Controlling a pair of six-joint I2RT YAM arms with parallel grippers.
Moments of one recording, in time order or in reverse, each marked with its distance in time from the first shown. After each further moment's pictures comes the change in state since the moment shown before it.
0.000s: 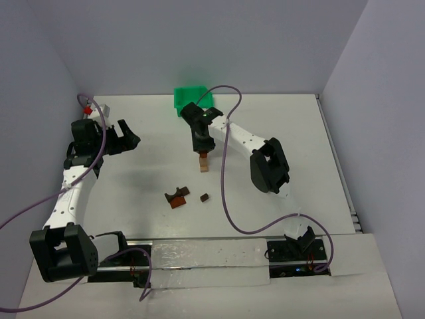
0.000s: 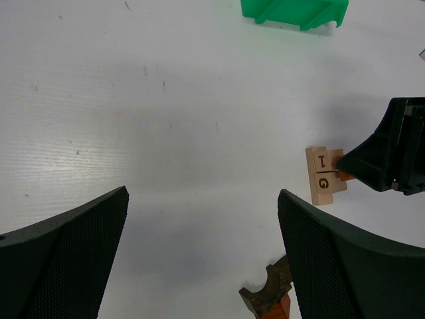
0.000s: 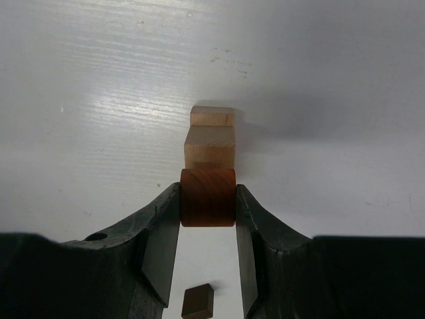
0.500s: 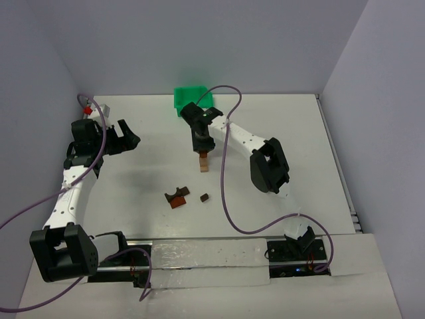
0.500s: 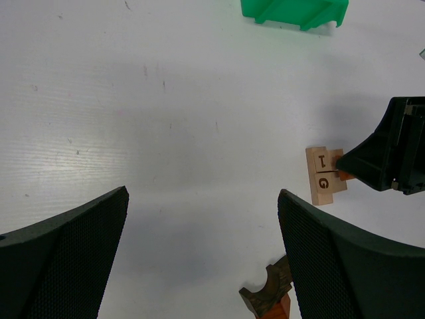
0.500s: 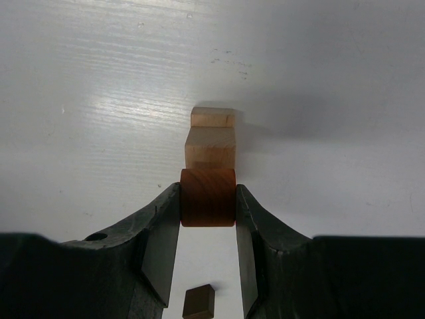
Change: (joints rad) left arm 0.000 0.000 0.000 0.000 0.000 0.000; right arm 0.000 0.002 0.004 0.000 0.002 0.004
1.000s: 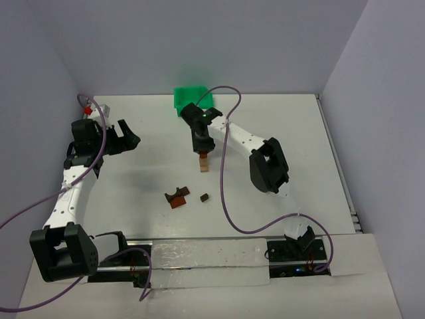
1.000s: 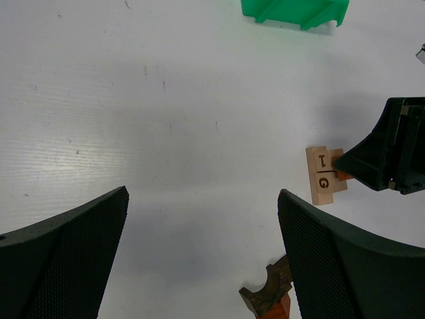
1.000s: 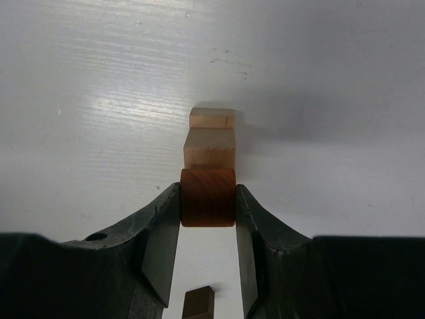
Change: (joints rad) left arm 0.000 0.002 0.000 0.000 0.000 0.000; right arm 0.000 0.008 0.000 0.000 -0.001 0.000
